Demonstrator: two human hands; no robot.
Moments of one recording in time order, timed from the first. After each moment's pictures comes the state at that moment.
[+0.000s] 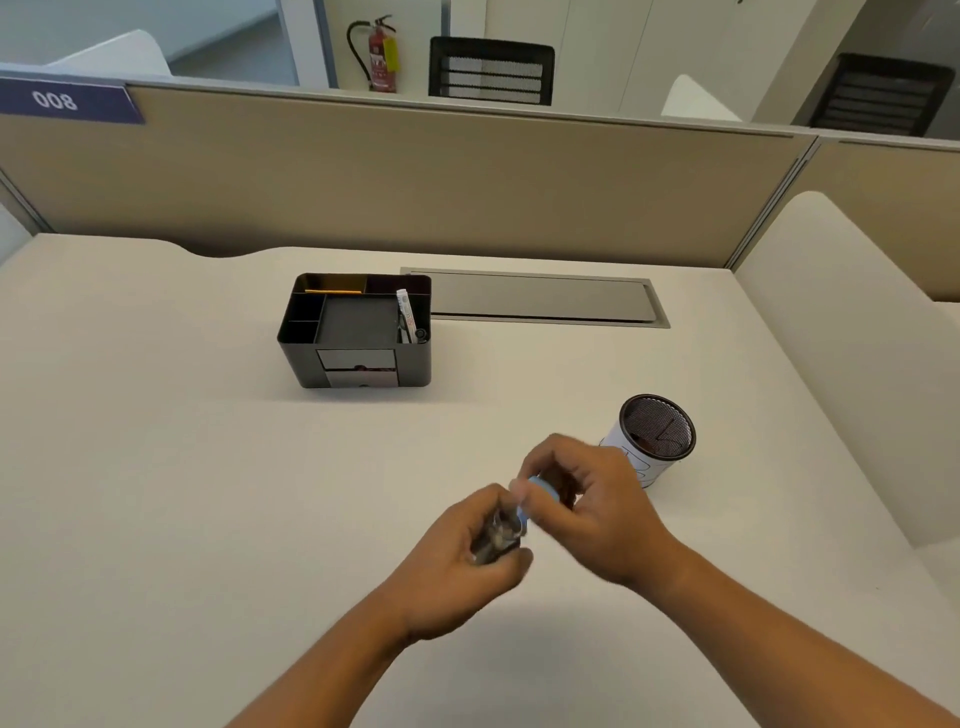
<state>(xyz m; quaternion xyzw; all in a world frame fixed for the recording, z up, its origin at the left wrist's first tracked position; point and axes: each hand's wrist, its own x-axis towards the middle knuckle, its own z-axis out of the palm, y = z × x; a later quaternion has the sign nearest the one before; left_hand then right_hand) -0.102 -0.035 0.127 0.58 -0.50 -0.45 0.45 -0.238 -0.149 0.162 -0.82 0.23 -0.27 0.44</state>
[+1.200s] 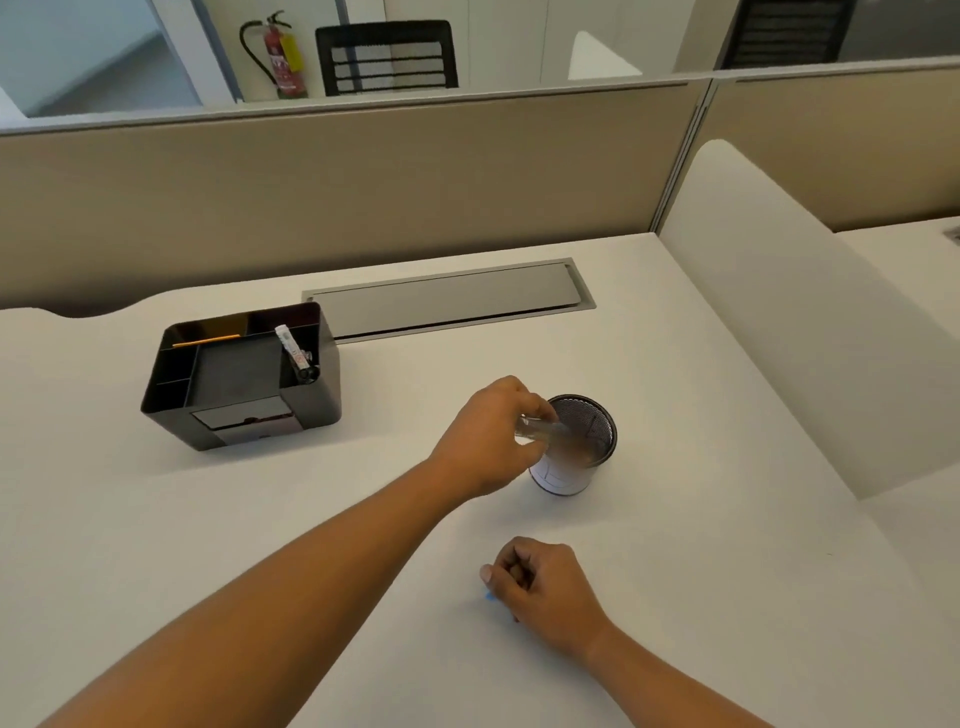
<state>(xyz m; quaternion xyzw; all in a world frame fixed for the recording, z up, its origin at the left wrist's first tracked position) -0.147 -0.233 0.130 0.65 -0.66 -0.24 0.27 -0.298 -0.174 0.014 -0.70 0.44 -0.19 0.53</state>
